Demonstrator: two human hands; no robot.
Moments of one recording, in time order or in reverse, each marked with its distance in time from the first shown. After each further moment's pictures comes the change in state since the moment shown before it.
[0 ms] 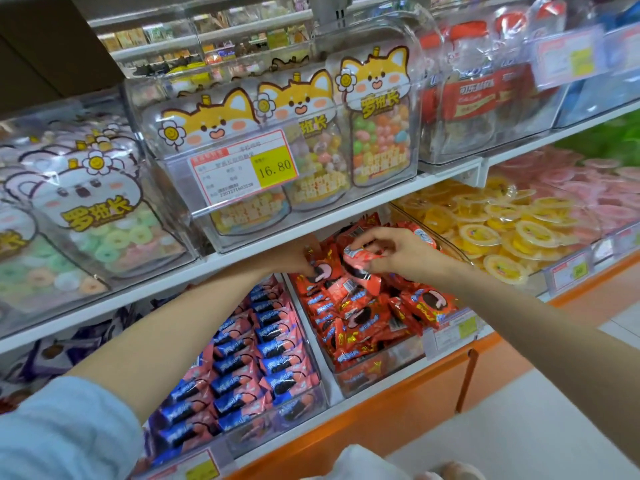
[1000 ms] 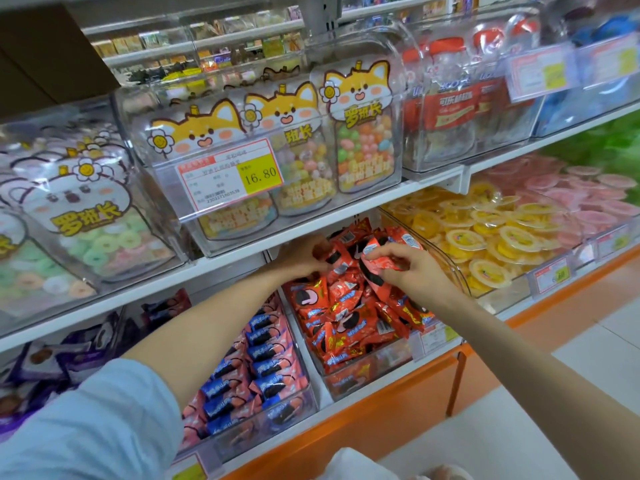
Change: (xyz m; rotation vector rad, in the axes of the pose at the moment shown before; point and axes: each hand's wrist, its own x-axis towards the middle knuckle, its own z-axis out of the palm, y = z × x) left_hand 0.024 0.017 0.023 -0.328 0.210 0.012; right_hand -0.036 0.019 -0.001 0.056 0.241 0.028
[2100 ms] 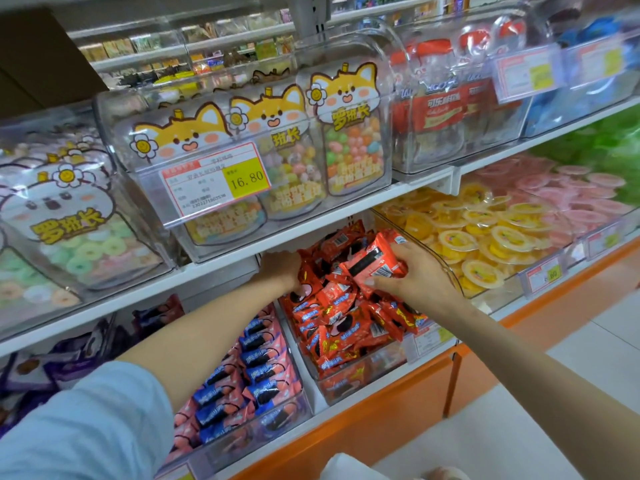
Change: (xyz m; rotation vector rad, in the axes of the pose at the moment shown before) left_hand 0.000 -0.013 0.006 0.717 -0.079 -0.098; right_hand 0.005 0.010 -0.006 -0.311 0.103 -0.082
